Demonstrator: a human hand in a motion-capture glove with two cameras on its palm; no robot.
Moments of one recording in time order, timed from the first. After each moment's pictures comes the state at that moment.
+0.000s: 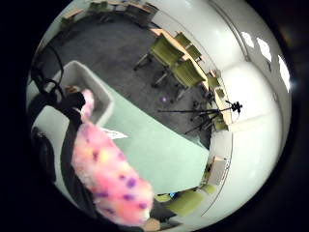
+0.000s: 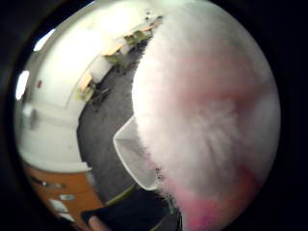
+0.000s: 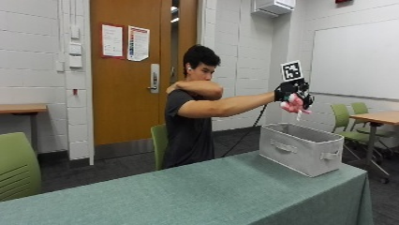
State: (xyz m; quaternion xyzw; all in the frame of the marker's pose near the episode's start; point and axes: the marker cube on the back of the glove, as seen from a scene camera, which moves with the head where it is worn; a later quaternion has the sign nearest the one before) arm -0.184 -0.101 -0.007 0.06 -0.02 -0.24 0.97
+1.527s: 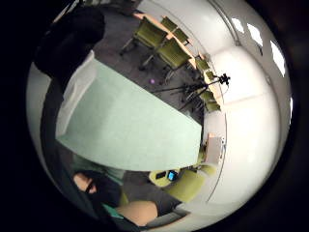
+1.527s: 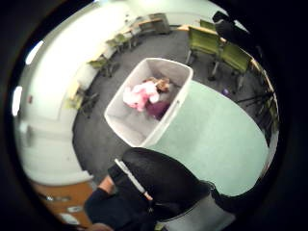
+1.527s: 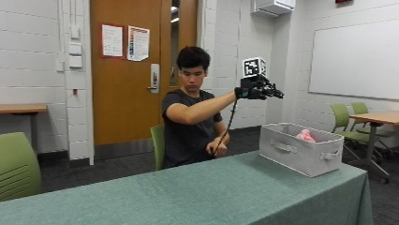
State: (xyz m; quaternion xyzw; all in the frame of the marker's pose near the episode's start) arm -0.050 0.025 -0.037 0.02 0.00 -0.20 0.98
